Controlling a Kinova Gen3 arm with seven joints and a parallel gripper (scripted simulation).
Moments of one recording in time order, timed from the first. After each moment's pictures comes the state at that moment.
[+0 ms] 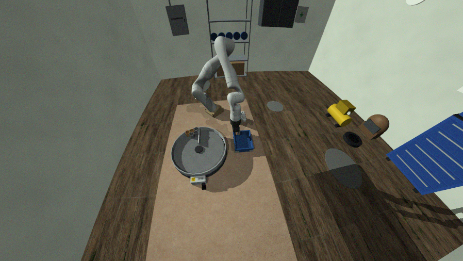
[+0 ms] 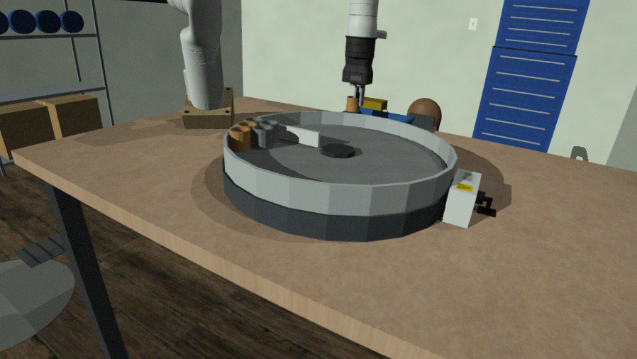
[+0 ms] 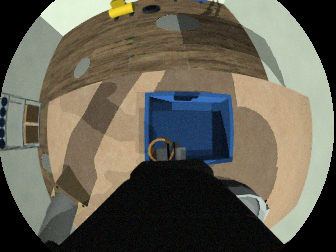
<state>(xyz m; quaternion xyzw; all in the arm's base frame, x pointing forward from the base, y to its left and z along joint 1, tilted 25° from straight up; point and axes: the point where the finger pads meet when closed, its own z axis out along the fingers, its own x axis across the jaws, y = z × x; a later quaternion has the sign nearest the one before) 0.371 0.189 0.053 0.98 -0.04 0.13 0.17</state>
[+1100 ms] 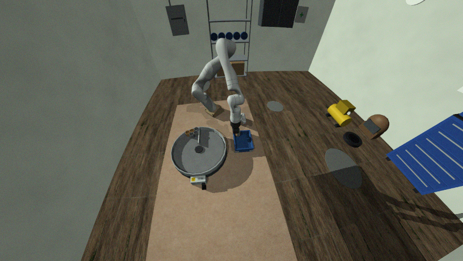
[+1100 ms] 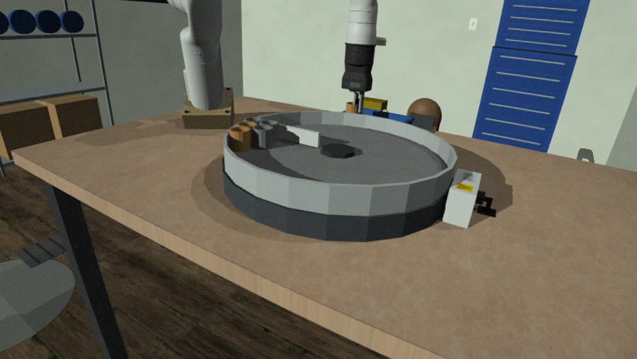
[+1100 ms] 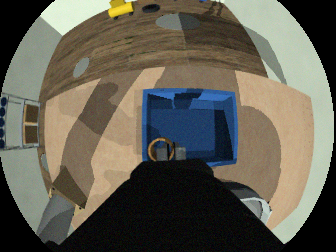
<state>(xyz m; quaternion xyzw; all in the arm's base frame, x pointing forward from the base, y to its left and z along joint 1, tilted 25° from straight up) 0.376 0.183 0.038 0.98 -0.04 0.13 0.17</state>
